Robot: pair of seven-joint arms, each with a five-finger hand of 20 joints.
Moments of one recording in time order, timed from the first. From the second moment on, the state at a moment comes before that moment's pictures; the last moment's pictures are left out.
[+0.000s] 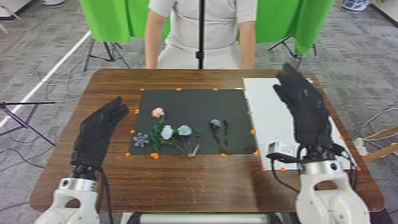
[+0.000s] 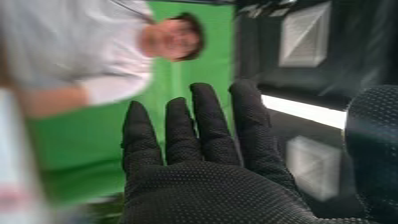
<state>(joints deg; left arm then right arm) 119.3 -79.6 -99.0 -116.4 61.6 -10.3 12.8 -116.9 -77.3 88.8 -123.2 -74.7 3.6 -15.4</state>
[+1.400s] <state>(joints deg) 114.0 -84.2 -94.1 -115.2 63.2 -6.2 14.1 -117.4 -82.2 86.4 -119.8 -72.5 11.6 -15.7</state>
